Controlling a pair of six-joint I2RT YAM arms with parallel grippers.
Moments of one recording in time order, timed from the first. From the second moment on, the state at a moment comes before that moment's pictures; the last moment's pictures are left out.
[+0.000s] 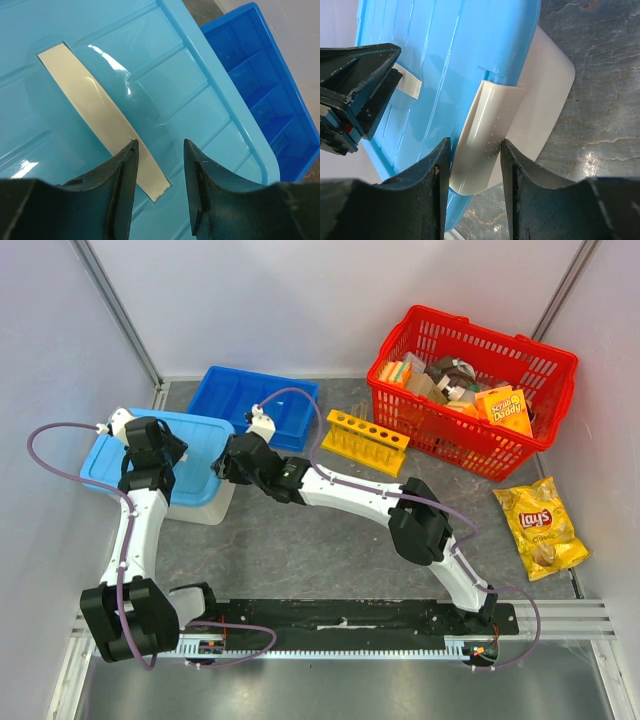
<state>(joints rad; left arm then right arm) 0.18 1.15 0.92 -0.28 -0.21 -0.64 1.09 2.22 1.95 -0.15 0.30 0.99</state>
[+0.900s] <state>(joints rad) 0.17 1.20 1.08 -0.52 -0.28 -0.53 1.09 2.23 2.05 -0.29 0.43 0.77</state>
